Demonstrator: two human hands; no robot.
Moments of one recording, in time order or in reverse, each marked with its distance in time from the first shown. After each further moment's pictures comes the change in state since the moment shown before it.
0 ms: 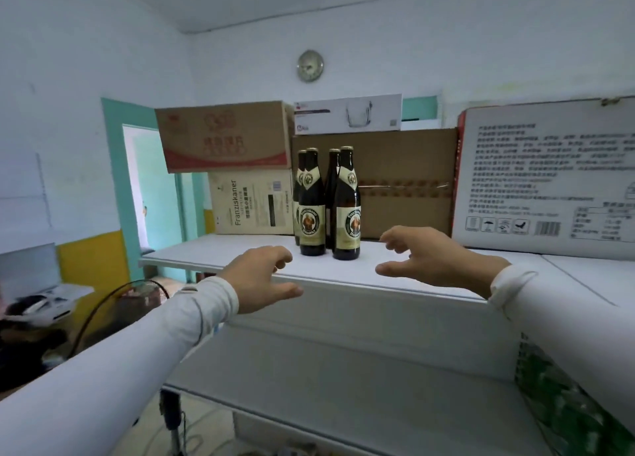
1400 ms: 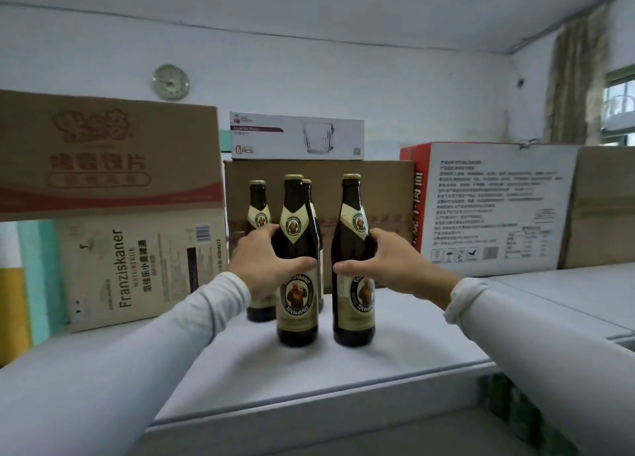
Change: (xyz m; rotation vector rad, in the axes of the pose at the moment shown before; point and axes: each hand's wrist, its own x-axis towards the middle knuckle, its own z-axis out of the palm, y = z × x) left_hand 0.254 -0.085 0.025 -0.628 0.149 0.298; right_hand 0.167 -0.017 0.046 0.340 0.362 0.420
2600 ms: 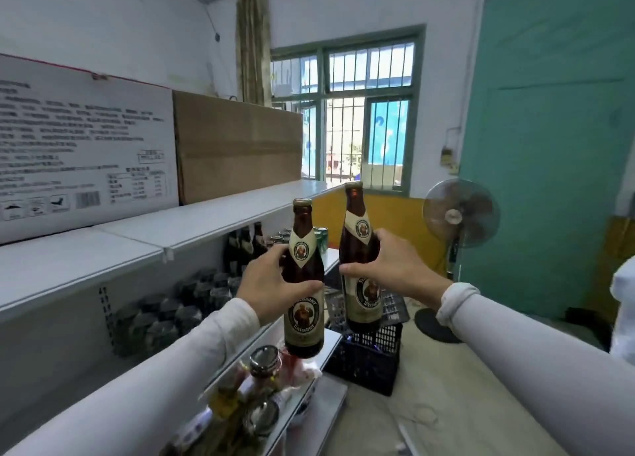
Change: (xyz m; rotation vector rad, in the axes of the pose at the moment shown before) left_hand -0.230 0.417 0.383 -0.637 -0.632 0.480; right_hand -0.467 0.170 -0.379 -0.548 0.584 0.715
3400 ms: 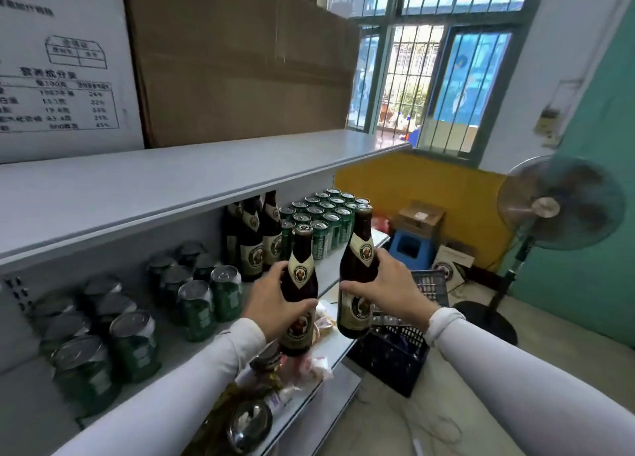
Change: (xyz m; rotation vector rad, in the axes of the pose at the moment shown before) left_hand 0.164 -0.233 0.149 0.011 0.055 -0.339; right_hand 0.247 0.165 0.178 0.024 -0.216 0.004
